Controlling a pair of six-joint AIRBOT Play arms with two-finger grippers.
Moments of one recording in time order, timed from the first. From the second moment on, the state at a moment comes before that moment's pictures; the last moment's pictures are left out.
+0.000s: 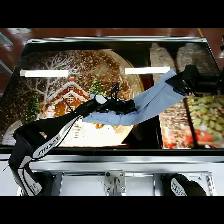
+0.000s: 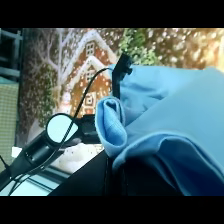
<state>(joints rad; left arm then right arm) -0.67 -1.93 1.49 0.32 -0.61 -1.35 -0.20 -0.98 1.30 -0.74 1.35 1.53</state>
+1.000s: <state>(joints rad) 0.28 -1.20 1.50 0.81 -1.11 -1.33 0.63 -1.67 1.30 -0.48 0.48 1.52</state>
